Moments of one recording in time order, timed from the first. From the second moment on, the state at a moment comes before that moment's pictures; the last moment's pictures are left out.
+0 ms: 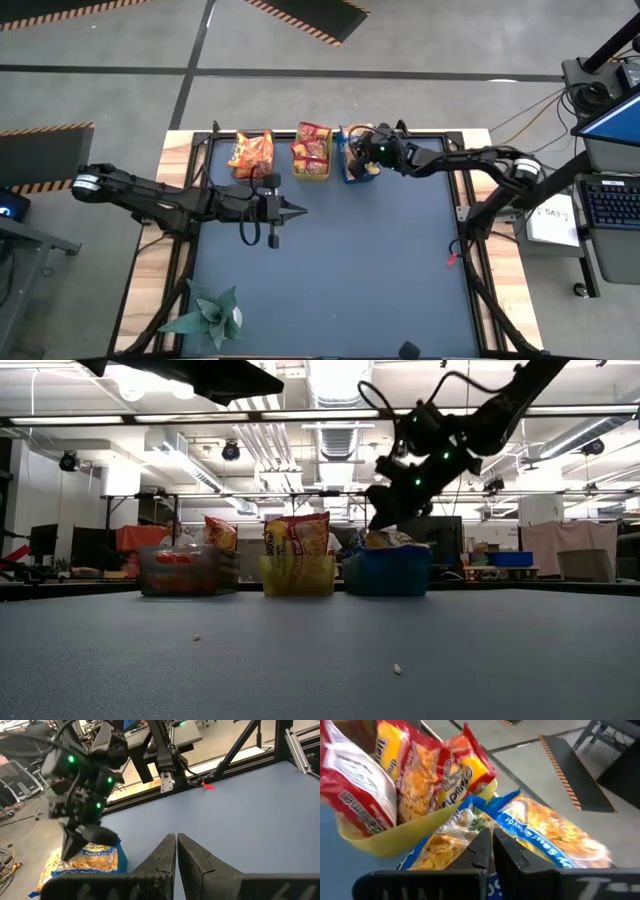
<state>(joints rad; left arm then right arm) -0.12 1.15 0.74 0.18 -0.23 0.29 -0.50 1.59 0.84 0.27 0.21 -0.09</state>
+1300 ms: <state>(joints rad) -0.12 0.76 0.54 0.02 -0.23 0.22 -0.43 1.11 0.50 0.32 -0.14 -0.10</state>
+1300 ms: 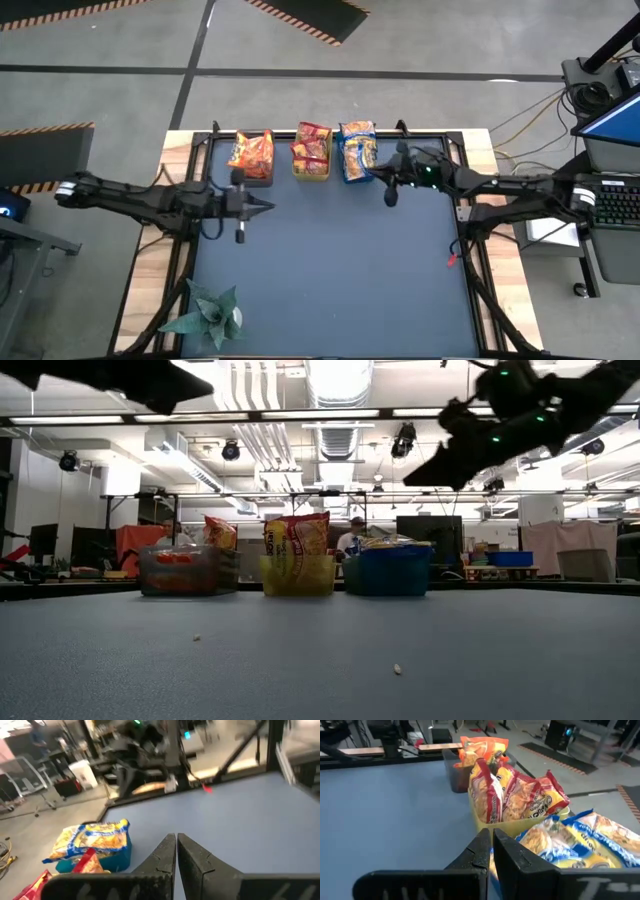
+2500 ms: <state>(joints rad) -0.12 0.10 0.16 0.09 -0.28 0.05 -0.42 0.50 0.01 0.55 -0.15 -0.04</state>
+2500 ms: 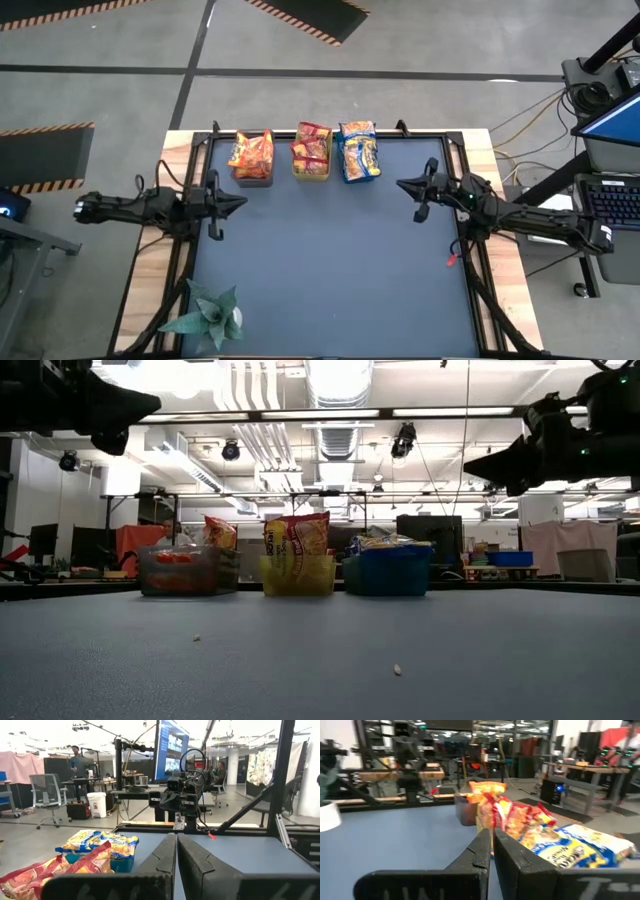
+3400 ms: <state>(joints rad) -0.12 0.00 0.09 0.05 -0.28 0.01 -0.43 0.51 0.11 0.44 0.04 0.00</state>
